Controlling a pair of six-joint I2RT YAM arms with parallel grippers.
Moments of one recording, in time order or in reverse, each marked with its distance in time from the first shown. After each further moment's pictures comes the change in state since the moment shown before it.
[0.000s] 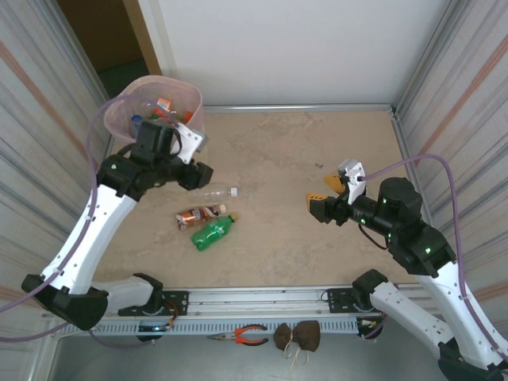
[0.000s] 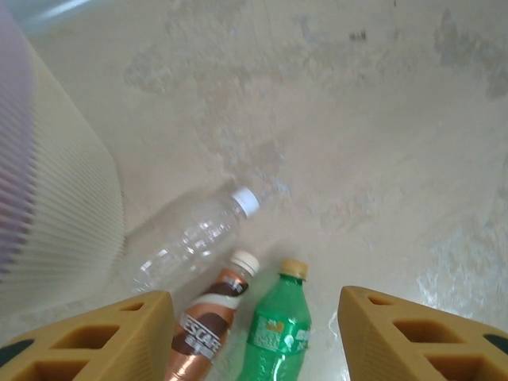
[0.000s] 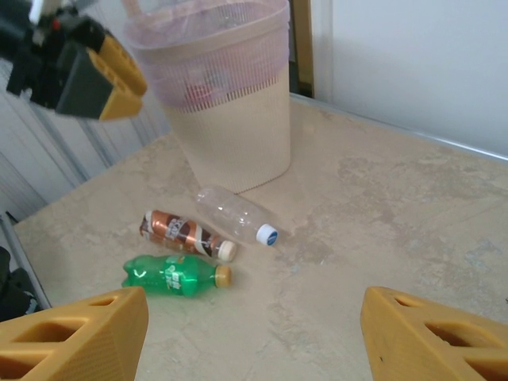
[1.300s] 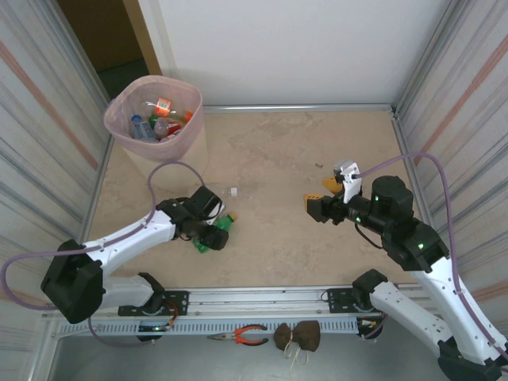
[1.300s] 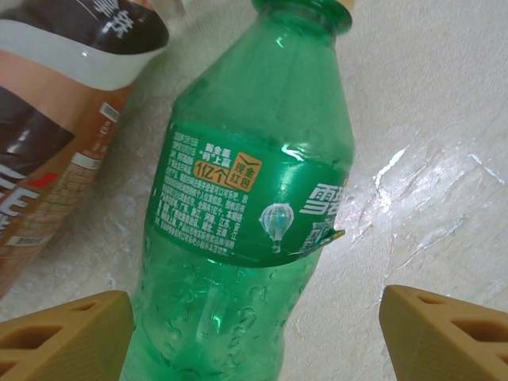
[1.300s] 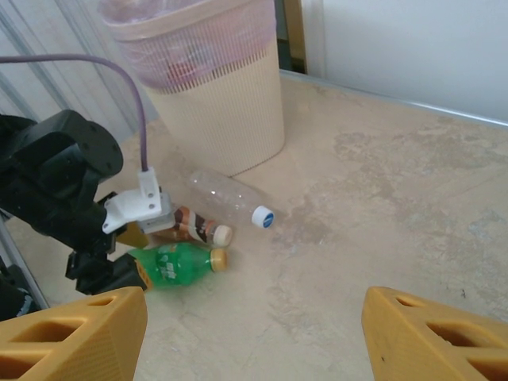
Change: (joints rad) left arm -0.241 0.056 -0.648 0.251 -0.147 -0.291; right arm 0.000 0.024 -0.038 0.003 0.018 0.034
